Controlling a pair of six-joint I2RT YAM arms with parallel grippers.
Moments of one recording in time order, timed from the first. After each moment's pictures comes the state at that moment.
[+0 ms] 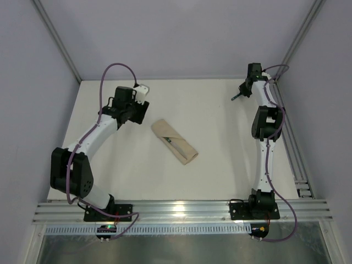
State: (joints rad) left arm -0.30 1.54 1.20 -0.40 0.05 0.21; right arm -0.07 2.63 2.41 -0.69 0.18 0.85
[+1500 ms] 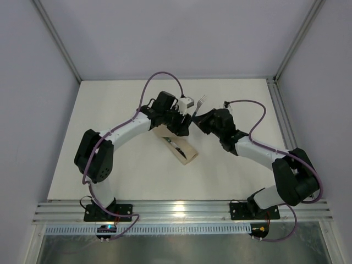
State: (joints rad) left arm -0.63 1.80 1.39 -0.41 0.44 0.02; right arm 0.51 1.44 0.77 0.29 0.04 1.21
